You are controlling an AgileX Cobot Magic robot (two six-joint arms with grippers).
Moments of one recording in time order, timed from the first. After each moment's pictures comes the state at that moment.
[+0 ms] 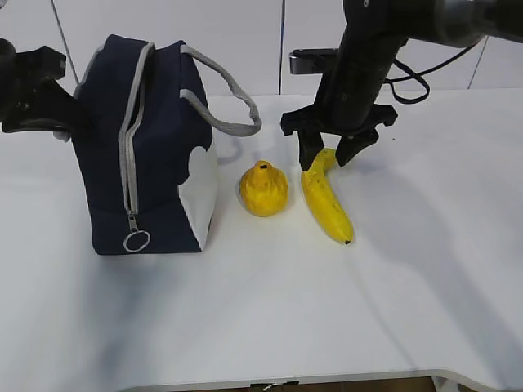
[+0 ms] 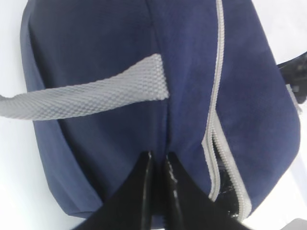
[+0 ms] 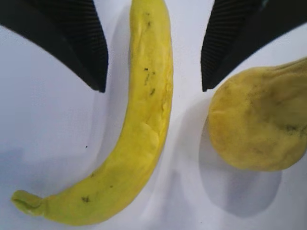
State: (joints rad) left arm -0.10 1.51 -1.08 -0.83 0.70 0.45; right arm 0.35 2.20 -1.97 0.08 1.16 0.06
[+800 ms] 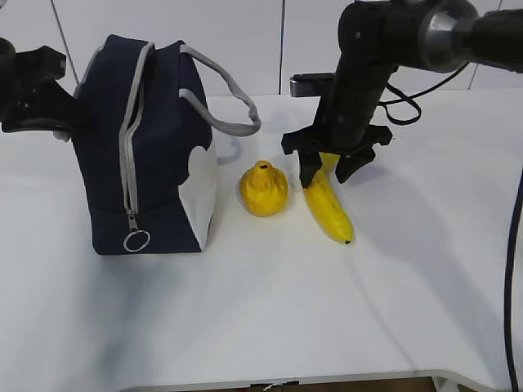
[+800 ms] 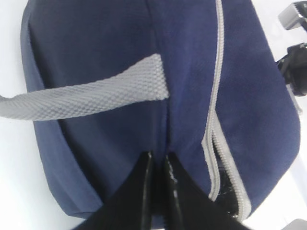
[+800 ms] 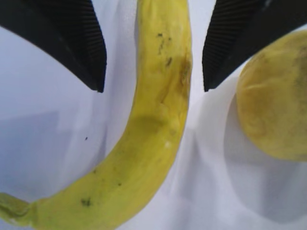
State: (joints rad) left arm -0.10 1.51 -1.08 -0.83 0.70 0.45; right arm 0.34 2.28 -1.97 0.08 1.12 0.06
